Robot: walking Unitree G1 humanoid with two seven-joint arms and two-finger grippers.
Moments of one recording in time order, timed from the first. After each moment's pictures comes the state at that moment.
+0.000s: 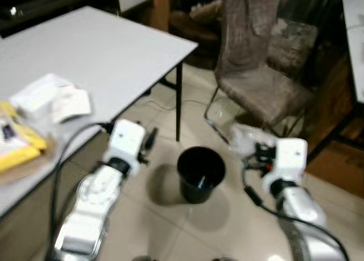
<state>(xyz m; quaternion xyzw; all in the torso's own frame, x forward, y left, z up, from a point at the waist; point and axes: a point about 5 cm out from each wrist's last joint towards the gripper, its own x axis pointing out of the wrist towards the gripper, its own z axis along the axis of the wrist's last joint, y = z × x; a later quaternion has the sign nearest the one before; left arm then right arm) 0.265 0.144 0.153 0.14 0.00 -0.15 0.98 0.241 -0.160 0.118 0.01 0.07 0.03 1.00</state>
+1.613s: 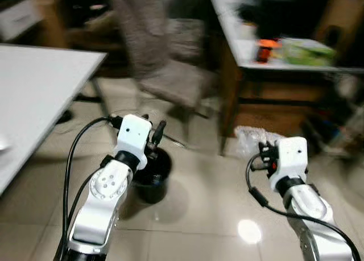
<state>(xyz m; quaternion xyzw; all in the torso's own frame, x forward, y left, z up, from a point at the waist) 0.273 0.129 0.153 0.11 -0.03 -0.16 0.98 0.247 -0.173 0.113 -0.06 0.09 0.07 0.99</state>
